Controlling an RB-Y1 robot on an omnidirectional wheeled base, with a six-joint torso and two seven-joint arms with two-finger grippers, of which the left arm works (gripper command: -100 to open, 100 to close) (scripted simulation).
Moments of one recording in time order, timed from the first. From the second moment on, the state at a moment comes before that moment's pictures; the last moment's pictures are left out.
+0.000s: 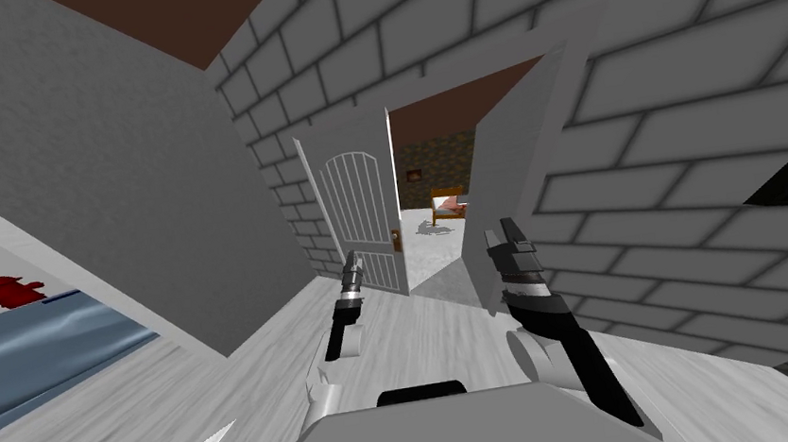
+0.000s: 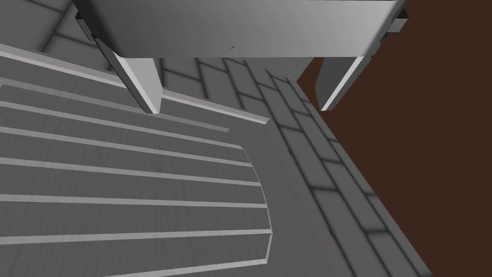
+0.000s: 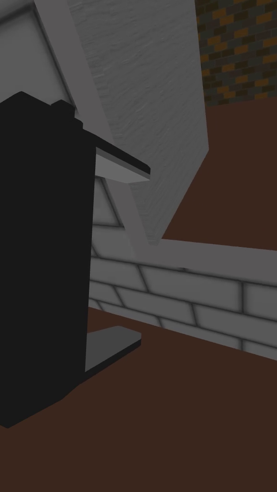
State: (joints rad) arm 0.08 0.03 -0.06 -1.72 -0.05 -0.47 0.02
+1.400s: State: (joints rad) arm -0.12 0.05 -0.06 -1.34 -0.01 -0.48 0.03
